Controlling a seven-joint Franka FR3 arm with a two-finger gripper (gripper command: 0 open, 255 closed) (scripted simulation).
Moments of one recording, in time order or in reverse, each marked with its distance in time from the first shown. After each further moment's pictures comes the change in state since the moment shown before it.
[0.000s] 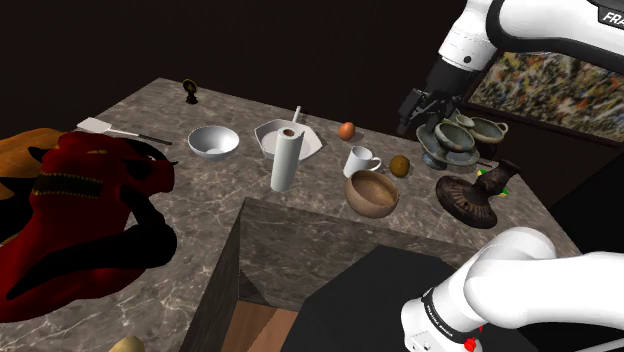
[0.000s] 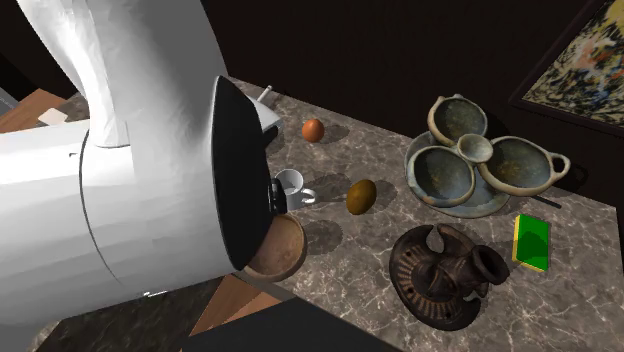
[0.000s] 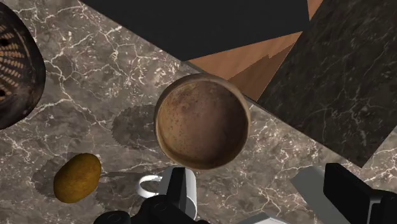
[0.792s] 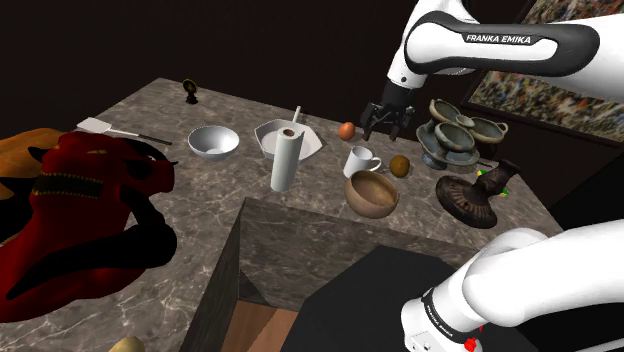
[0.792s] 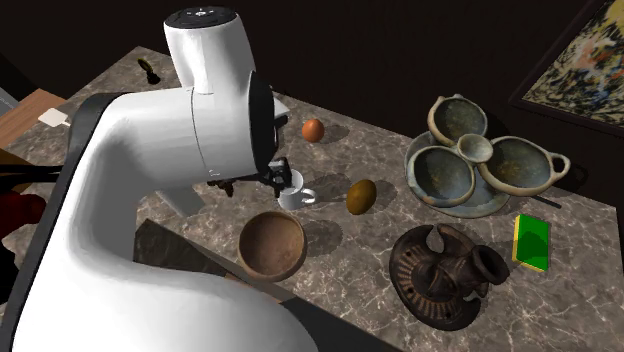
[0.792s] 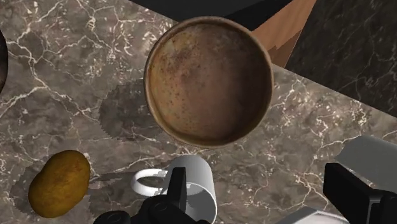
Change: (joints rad) arm -0.035 0.350 -0.029 0.048 0.004 0.216 0.064
